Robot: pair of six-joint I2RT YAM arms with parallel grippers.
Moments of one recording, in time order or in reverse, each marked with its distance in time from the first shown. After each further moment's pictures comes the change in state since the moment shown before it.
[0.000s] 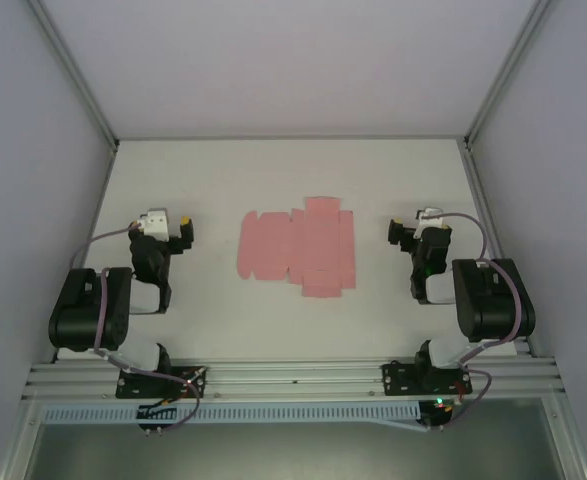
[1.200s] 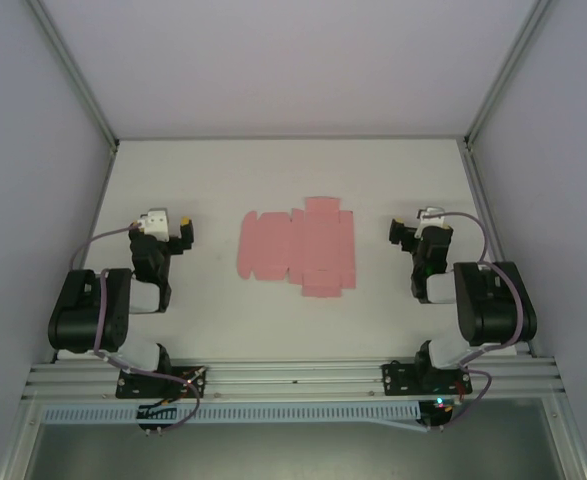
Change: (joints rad) left arm 0.000 -0.029 0.014 -0.080 -0.004 0.000; right arm 0.000 -0.046 0.017 -0.076 0.019 0.010
